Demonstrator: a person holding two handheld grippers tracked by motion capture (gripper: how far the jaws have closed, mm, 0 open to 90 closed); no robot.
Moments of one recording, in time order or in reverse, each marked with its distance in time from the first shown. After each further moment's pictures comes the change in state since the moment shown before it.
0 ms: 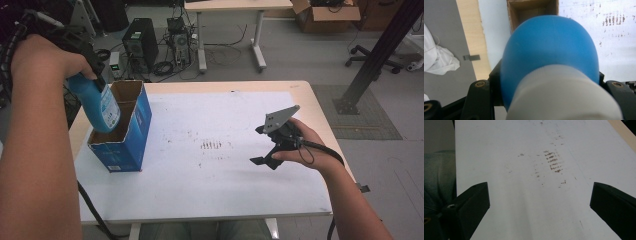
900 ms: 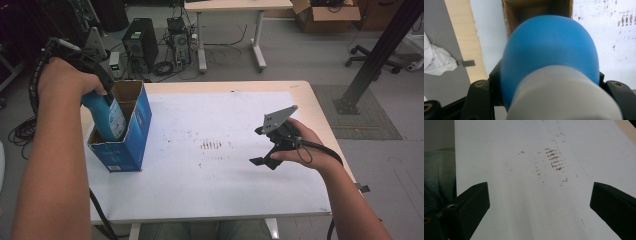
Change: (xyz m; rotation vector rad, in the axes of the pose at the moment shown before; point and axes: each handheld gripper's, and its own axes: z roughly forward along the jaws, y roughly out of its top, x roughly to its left) left arm 0.006 0.018 0.061 0.041 0.001 0.010; right arm -0.002 -0.001 0.004 0.016 0.012 0.005
